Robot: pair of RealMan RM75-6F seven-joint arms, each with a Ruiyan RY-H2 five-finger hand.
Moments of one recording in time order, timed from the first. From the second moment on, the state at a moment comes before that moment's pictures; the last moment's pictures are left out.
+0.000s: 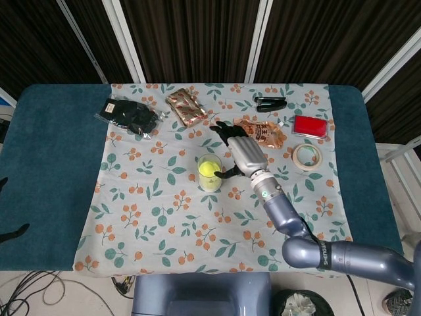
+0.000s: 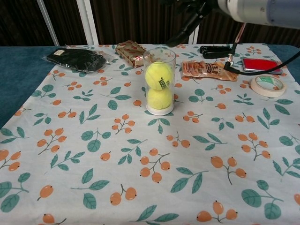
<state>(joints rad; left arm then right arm) -0.06 -1.08 -0.10 -1.67 1.33 1.47 0.05 0.97 -1.35 0.41 -1.75 -0.67 0.95 -0.29</state>
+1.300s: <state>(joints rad) -0.06 -1.10 -0.07 -1.67 1.41 1.49 0.08 0.22 -1.05 -0.05 -1.55 -1.58 1.53 -0.06</state>
